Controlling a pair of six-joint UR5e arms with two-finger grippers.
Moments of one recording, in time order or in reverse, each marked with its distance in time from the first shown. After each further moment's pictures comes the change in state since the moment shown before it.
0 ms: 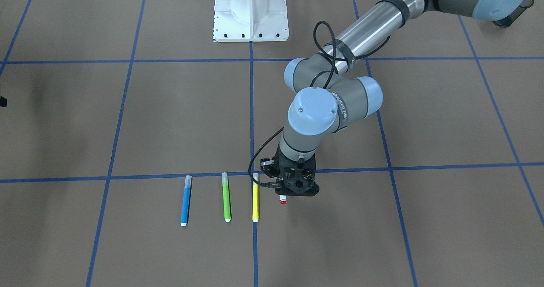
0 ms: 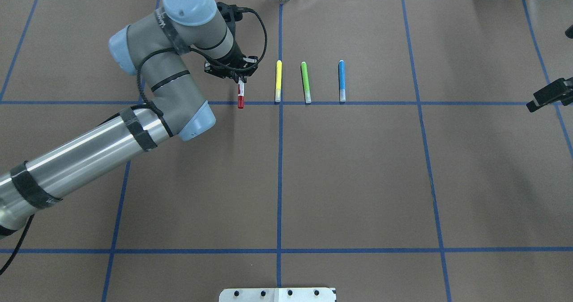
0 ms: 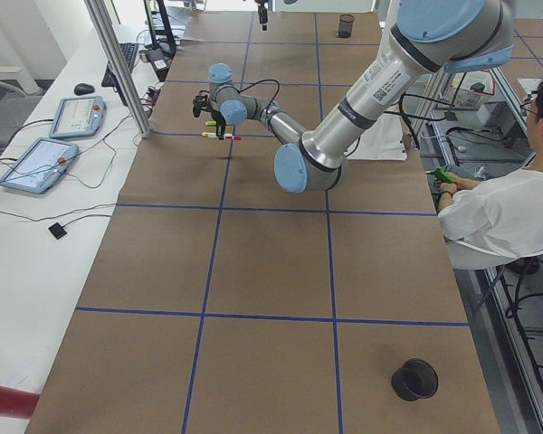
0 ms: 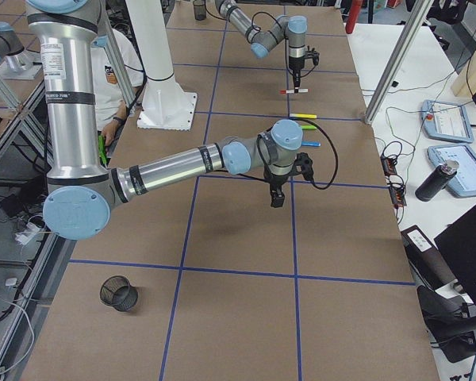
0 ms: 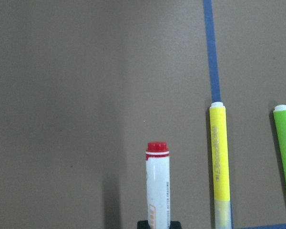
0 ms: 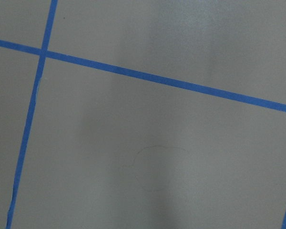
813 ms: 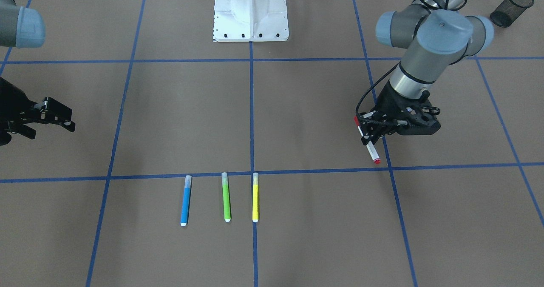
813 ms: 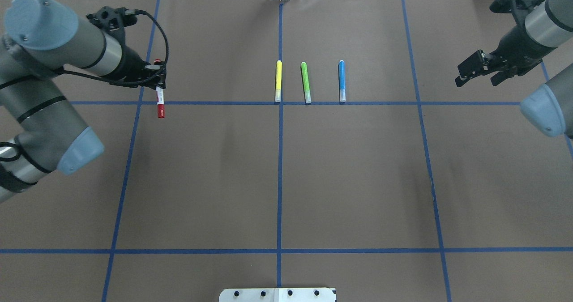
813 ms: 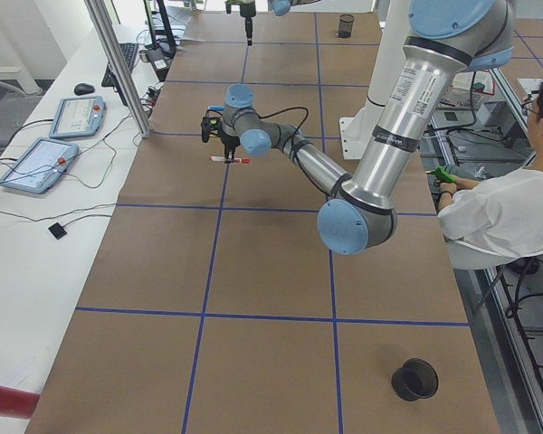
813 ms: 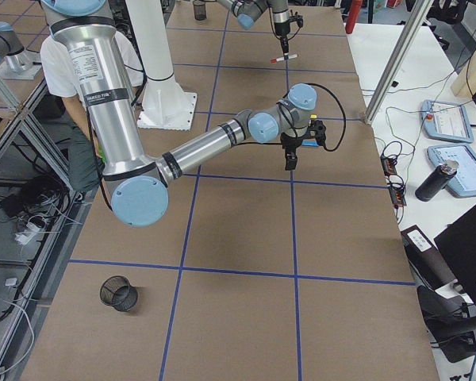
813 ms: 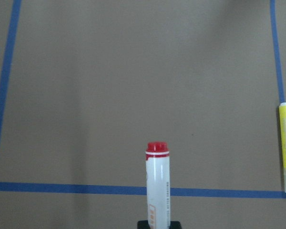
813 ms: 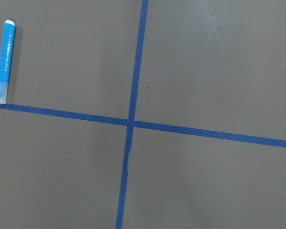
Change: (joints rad) left arm -0.102 0.467 -0.471 -0.002 0.014 -0.035; right arm -0.138 0.225 -0.054 0.022 -0.050 0.334
